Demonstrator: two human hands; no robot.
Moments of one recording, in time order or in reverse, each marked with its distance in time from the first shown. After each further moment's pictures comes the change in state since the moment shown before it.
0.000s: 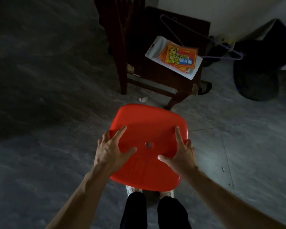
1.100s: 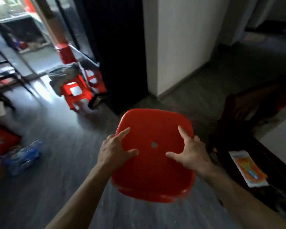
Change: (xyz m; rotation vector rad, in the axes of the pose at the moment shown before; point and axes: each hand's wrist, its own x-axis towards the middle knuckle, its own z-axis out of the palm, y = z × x) left_hand -0.518 0.092 -0.191 -0.241 0.830 -0.608; right_hand -0.372 -0.202 -0.222 -0.461 -0.148 -1.075
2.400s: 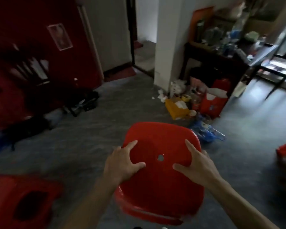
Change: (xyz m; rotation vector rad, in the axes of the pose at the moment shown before) left_hand -0.355 -0.533 -0.185 -0.295 0.626 -1.378; right_hand -0.201 -0.643 0.440 -0.529 -0.824 -1.255
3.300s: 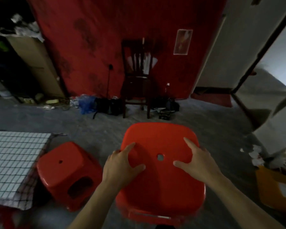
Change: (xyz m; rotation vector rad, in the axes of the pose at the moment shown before) left_hand 0.132 -0.344 -0.201 -0.146 0.403 -0.616; right_hand 0.246 -0.487 0.151 -0.245 -0.286 -0.663
